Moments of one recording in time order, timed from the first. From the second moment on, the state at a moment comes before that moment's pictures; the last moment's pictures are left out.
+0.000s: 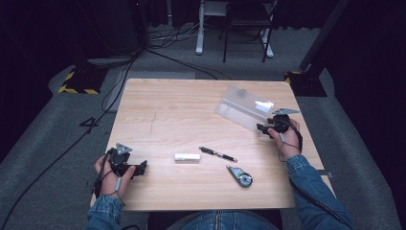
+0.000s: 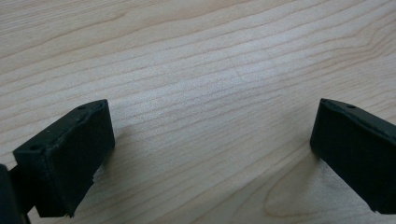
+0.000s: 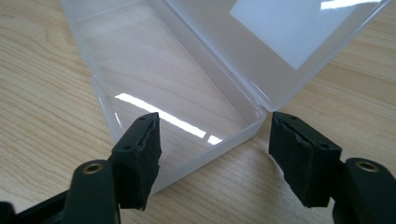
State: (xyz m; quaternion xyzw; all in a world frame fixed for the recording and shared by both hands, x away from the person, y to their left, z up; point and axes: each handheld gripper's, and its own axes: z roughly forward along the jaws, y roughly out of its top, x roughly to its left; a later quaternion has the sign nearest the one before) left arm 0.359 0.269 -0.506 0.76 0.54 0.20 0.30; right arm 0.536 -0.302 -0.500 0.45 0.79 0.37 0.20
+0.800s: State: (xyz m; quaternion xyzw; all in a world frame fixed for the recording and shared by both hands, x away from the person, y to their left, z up) left arm 0.359 0.268 -0.506 0.76 0.54 0.20 0.30; right arm 0.520 -0.291 -0.500 0.39 0.82 0.38 0.17
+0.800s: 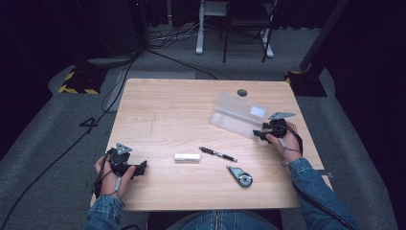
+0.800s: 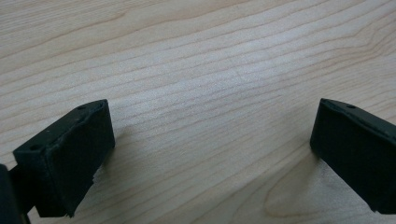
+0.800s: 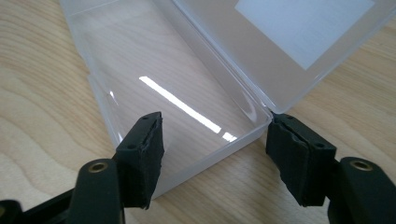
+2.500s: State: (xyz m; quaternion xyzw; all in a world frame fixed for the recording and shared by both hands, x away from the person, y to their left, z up) left arm 0.359 0.268 -0.506 0.76 0.54 0.20 0.30; right arm 0.484 -0.255 -0.476 0.26 0.87 0.39 0.11
